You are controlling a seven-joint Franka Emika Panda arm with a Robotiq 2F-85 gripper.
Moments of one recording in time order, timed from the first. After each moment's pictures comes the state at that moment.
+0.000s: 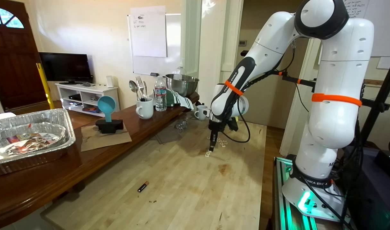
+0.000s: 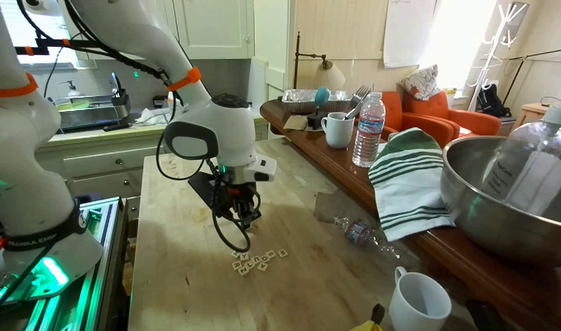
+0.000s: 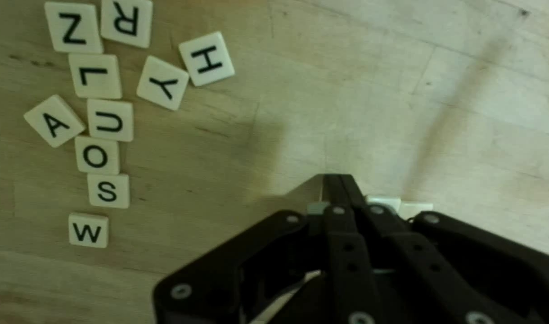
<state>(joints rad) -0.16 0.07 -0.06 -2.68 0.25 2.81 -0.74</state>
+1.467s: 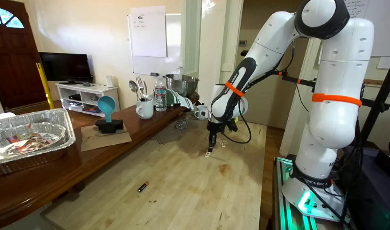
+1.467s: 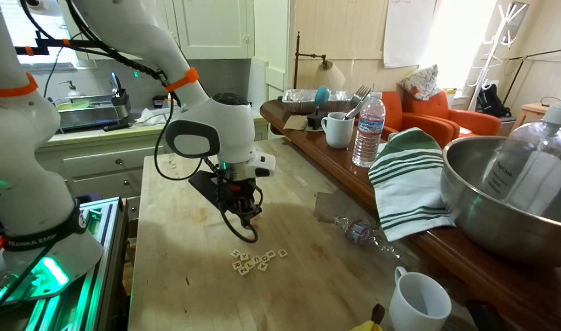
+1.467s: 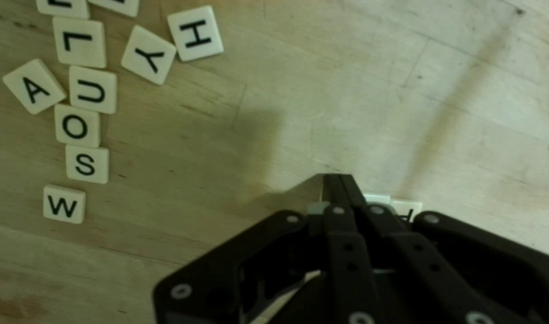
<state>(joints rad) -0.15 0.07 -0.05 -2.68 0.21 2.82 -0.74</state>
